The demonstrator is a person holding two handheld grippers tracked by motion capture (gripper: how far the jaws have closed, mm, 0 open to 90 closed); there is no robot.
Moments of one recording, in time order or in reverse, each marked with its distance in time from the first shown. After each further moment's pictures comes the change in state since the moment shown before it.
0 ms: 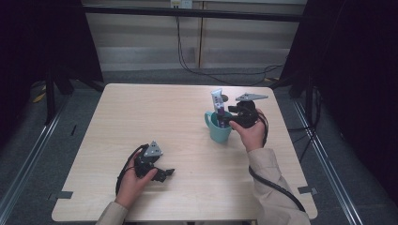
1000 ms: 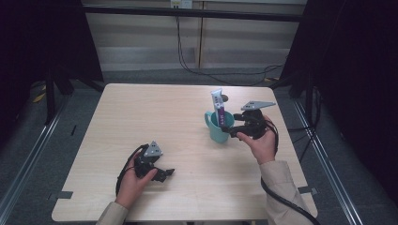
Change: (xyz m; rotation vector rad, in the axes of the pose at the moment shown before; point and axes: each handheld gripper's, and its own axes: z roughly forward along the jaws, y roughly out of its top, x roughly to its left) left arm 0.000 0.000 0.000 -0.001 0.000 -0.002; right arm 0.017 -0.012 -0.040 0.052 0.051 -0.073
